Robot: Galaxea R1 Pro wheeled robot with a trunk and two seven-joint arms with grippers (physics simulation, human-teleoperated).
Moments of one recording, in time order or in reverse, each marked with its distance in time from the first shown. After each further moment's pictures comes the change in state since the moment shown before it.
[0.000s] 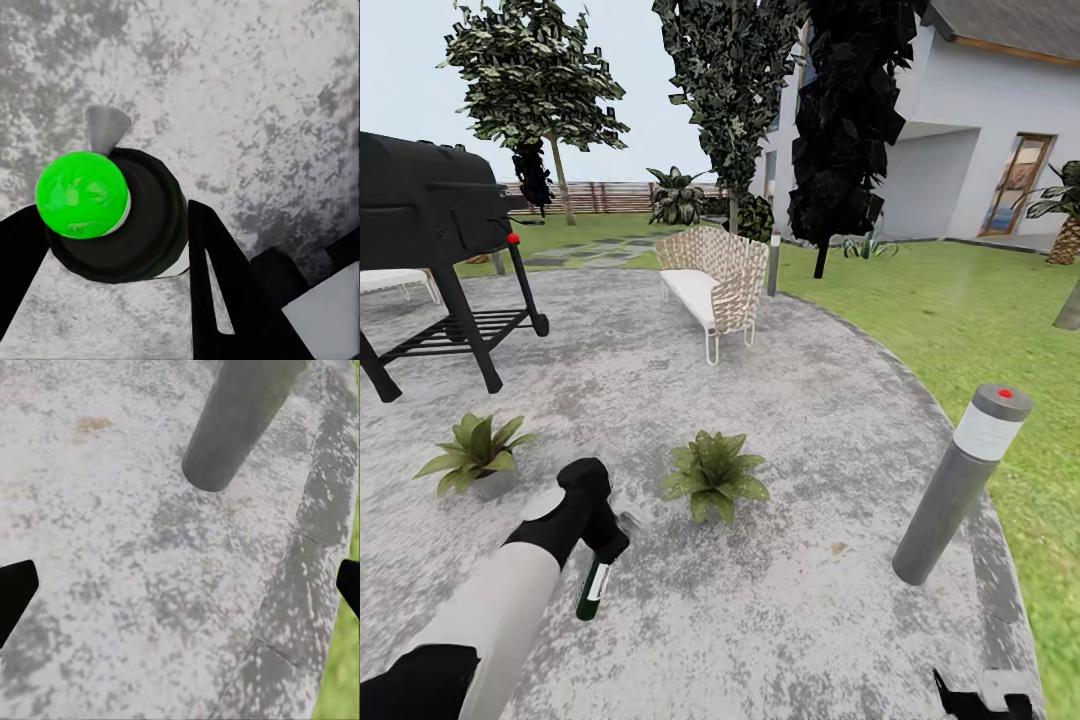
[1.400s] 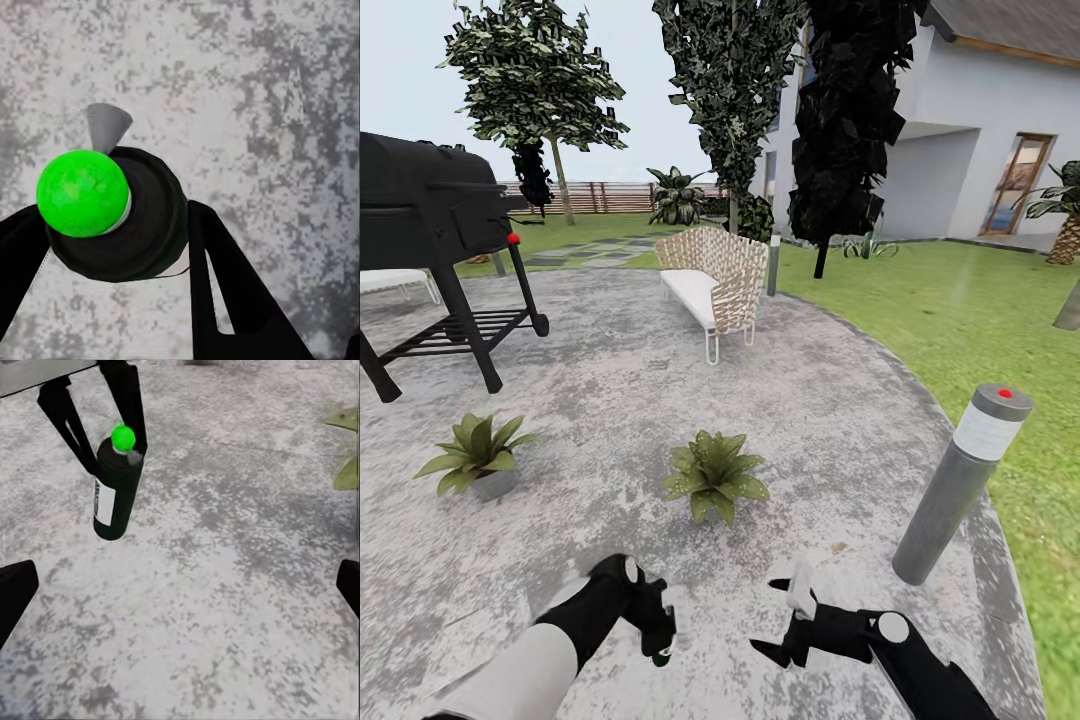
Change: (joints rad) left arm 0.183 -0.066 -0.161 0.235 0.340 -0.784 0.392; right arm -0.008 0.167 0.470 -0.748 0.002 0.432 0.826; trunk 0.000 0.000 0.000
